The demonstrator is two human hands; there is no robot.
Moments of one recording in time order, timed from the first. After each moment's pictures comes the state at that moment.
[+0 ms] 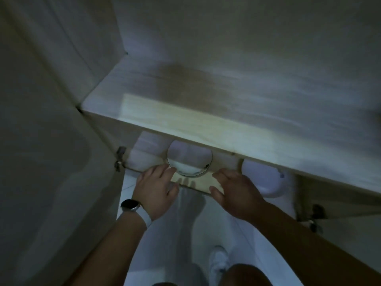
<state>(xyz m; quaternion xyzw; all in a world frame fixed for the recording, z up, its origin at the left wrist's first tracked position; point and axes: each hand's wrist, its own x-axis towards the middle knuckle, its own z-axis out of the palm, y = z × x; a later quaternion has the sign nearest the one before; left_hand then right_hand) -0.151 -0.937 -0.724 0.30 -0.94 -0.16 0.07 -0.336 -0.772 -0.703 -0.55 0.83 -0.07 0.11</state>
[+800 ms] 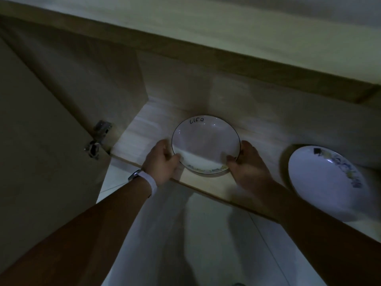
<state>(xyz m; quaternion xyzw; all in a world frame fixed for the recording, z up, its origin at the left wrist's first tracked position) -0.226 -1.032 -0.924 0.46 -0.75 -0.46 0.13 -0.421 -0.869 -0.916 -0.33 0.88 -0.28 0.19</state>
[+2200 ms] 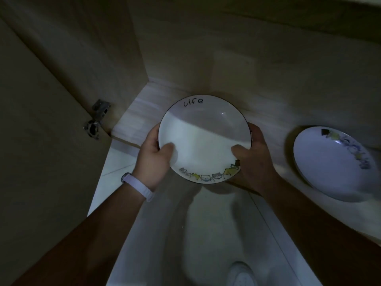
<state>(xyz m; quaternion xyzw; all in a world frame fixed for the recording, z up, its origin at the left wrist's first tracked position) -0.201 -0.980 -0.898 0.36 -0.62 -0.62 0.33 -0.384 -0.849 -0.903 -0.23 0.73 -0.57 0.28</state>
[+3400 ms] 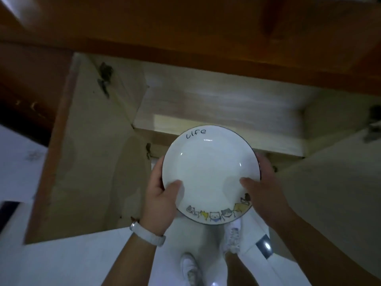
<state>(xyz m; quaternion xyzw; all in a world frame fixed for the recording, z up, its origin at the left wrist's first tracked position) -0.022 -0.804 -0.344 0.32 -0.56 -0.72 0.28 -0.179 -0.655 -0.329 -0.13 0.76 -0.56 0.29</state>
